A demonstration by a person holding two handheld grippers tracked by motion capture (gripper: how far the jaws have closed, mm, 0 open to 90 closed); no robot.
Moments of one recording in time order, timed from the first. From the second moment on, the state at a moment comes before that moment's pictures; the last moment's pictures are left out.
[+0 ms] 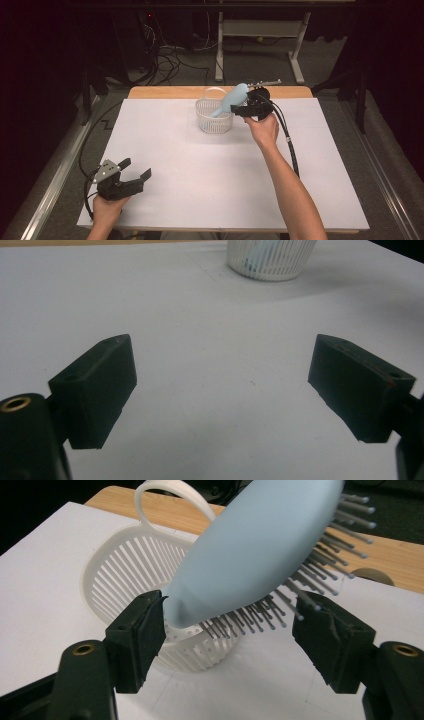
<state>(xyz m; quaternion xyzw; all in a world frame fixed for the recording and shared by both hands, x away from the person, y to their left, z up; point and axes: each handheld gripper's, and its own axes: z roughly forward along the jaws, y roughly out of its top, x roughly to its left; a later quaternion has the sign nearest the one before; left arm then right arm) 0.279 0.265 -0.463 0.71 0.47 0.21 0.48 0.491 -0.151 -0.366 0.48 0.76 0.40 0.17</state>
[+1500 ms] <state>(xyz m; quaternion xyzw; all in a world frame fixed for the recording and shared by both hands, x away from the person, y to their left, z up) 0.278 0.265 -0.463 0.71 0.47 0.21 0.48 0.468 -0.169 -0.352 0.45 0.77 0.41 0.19</state>
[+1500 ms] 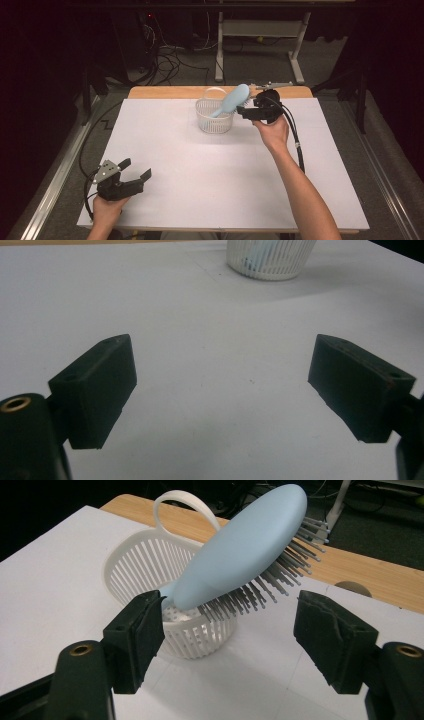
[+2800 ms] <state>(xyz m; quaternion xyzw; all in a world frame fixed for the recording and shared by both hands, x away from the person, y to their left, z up) 0.277 0.266 -0.463 0.71 0.47 0.21 0.48 0.441 -0.204 -0.345 0.44 0.76 0.44 0.21</state>
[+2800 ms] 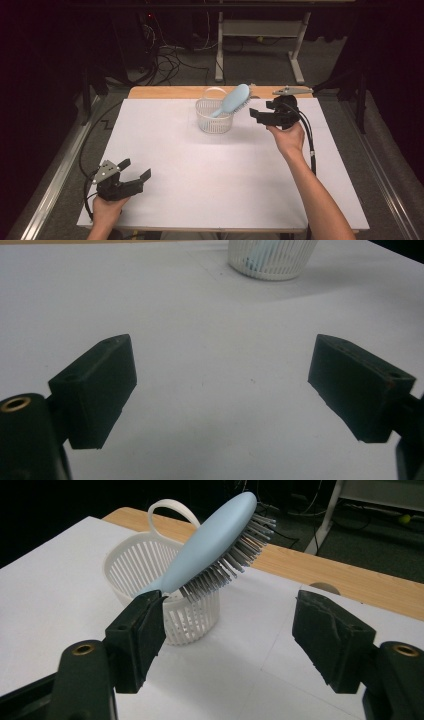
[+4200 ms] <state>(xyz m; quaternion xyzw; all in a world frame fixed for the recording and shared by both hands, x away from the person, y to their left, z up) 0.276 0.267 -0.463 0.70 0.47 0.21 0.49 0.412 -0.241 -0.349 0.44 0.74 0.45 0.22</state>
